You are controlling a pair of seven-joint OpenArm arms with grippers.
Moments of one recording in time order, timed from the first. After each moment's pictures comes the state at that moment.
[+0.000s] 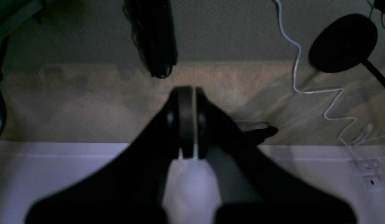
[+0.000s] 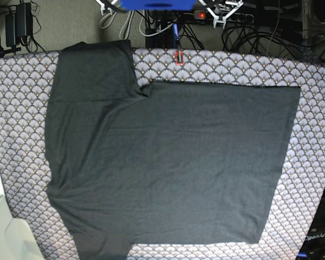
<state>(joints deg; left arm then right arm) 6.7 -3.0 4.1 12.9 -2.4 -0.6 4.4 -5.6 0.4 2.7 1.6 -0.1 1.1 -2.8</state>
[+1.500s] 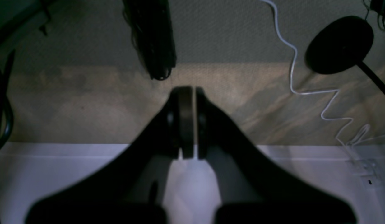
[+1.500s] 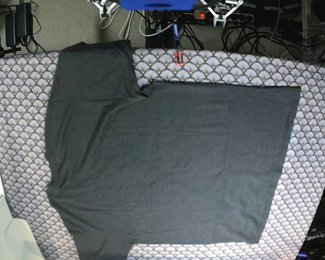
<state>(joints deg) 6.9 -3.4 4.1 12.9 -2.4 -0.6 4.6 -10.6 0.4 2.7 16.7 0.1 1.0 -12.4</state>
